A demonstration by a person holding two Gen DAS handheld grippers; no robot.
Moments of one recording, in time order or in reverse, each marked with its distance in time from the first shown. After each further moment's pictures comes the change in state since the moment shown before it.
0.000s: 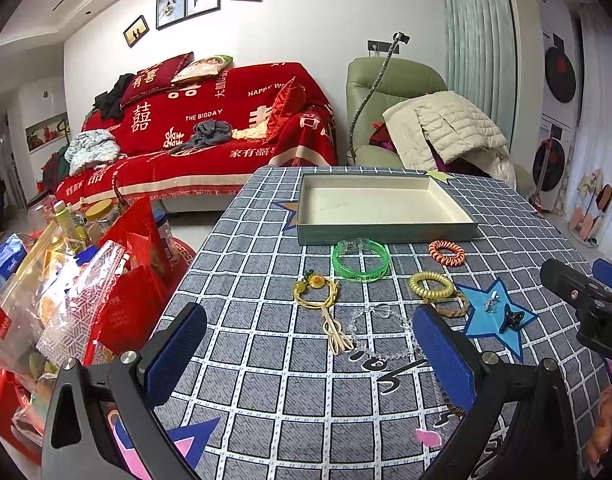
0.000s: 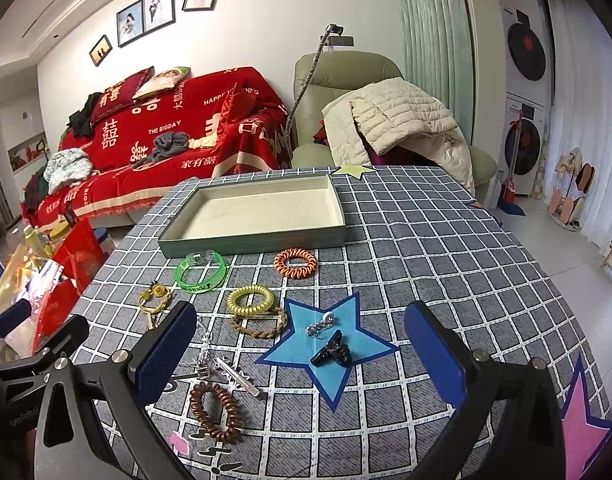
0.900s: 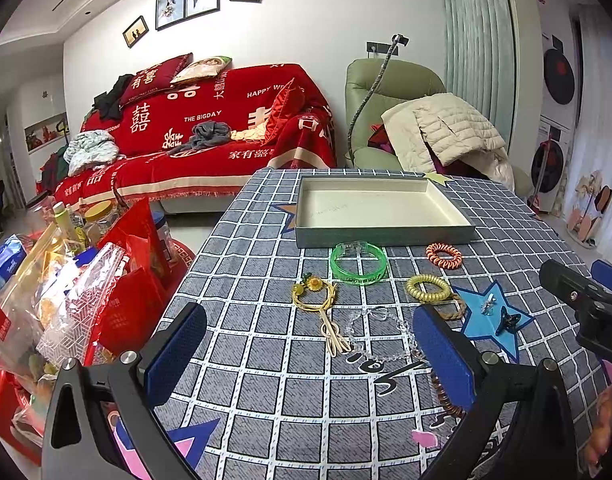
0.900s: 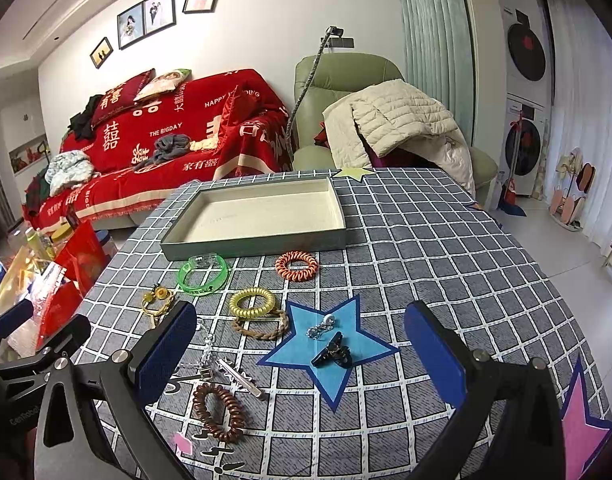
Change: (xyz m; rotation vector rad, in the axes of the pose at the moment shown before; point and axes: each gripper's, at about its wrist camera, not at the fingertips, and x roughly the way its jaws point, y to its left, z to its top) left arm -0.002 0.001 0.005 -0.003 -0.001 -0.002; right arm -0.001 0.001 0.001 0.001 -0.003 0.002
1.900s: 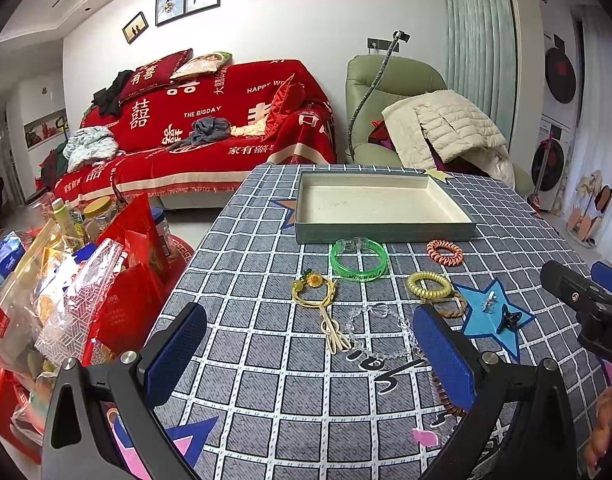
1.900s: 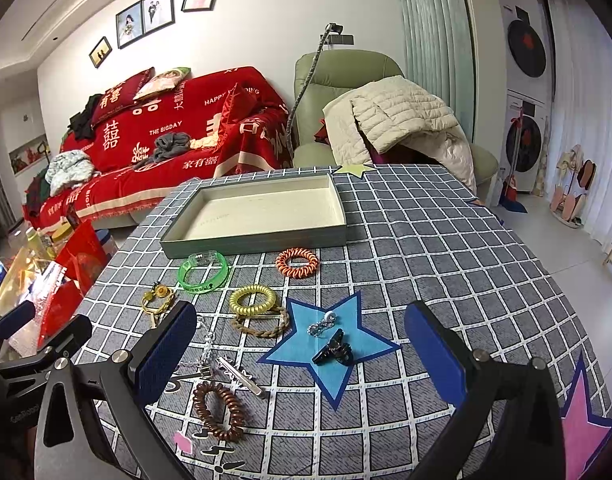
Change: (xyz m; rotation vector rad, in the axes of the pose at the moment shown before) left arm -0.001 0.001 0.000 -0.005 0.006 -0.006; right arm 0.001 0.000 -0.001 0.001 0.002 0.001
